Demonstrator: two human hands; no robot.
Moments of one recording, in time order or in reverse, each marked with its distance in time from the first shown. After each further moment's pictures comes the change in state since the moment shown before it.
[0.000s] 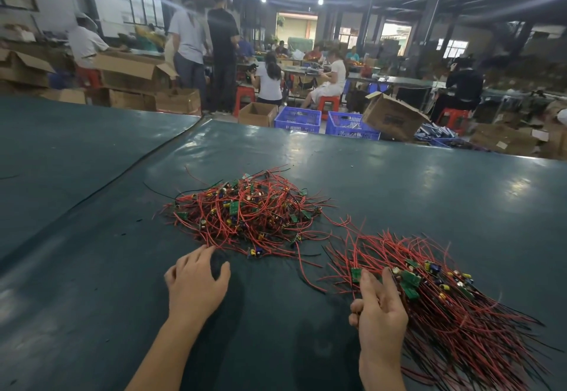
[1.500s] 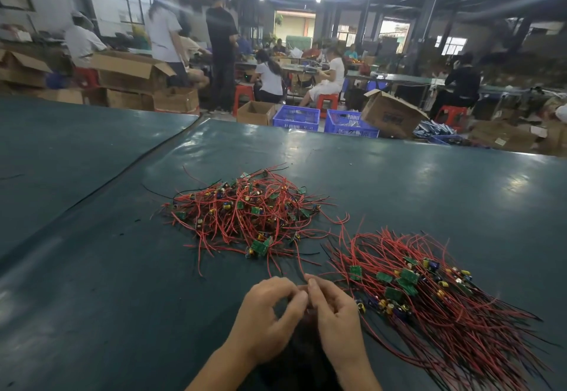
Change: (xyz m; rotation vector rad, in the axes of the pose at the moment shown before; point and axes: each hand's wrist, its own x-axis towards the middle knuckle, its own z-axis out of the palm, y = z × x) left_hand -0.069 0.072 0.005 -0.702 -0.154 0.649; right_hand -0.025 0.010 0.024 -0.208 -0.439 0.005
